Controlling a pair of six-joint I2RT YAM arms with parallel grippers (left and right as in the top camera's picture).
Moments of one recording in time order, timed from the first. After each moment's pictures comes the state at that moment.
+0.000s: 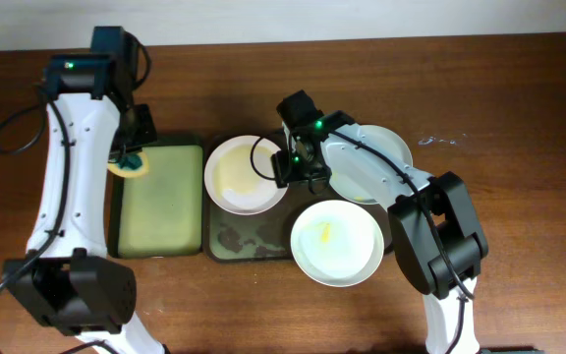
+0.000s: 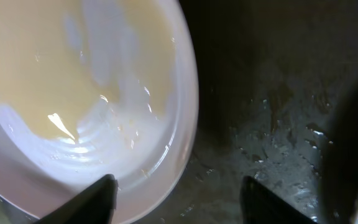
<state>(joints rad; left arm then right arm) -0.02 1.88 1.98 -1.52 -0.24 -0.32 0.51 2.14 1.63 -0.82 -0.19 0.33</state>
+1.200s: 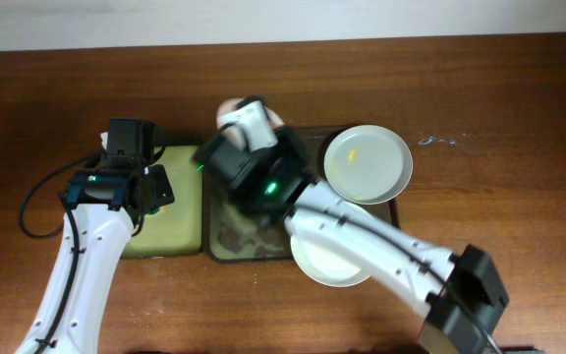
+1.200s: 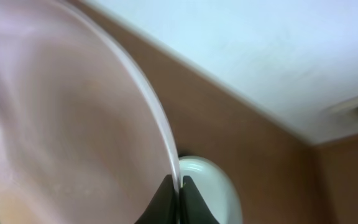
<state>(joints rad) -0.06 1.40 1.17 -0.96 -0.25 -0.34 0.93 1.87 1.66 -0.74 1.00 0.15</state>
